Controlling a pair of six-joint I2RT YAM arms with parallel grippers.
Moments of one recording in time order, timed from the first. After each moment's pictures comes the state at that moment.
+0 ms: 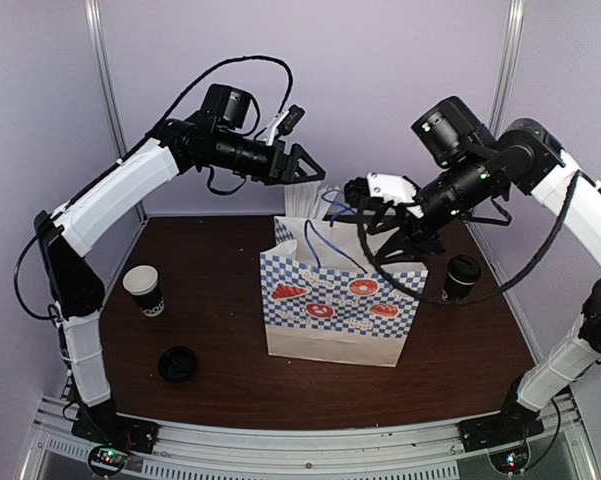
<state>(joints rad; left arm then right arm) -0.69 1.99 2.22 -0.74 0.60 -0.25 0.88 1.53 1.93 -1.30 -0.28 -0.68</state>
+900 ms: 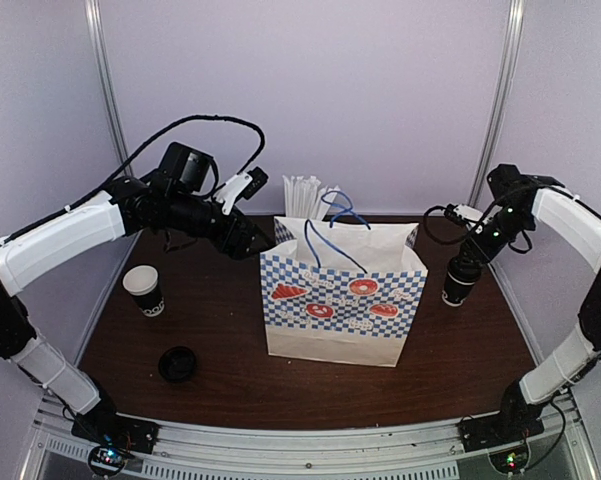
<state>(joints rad) -0.69 1.50 1.43 -0.59 0.32 0.09 0.03 1.48 1.37 -1.07 -0.21 -0.59</state>
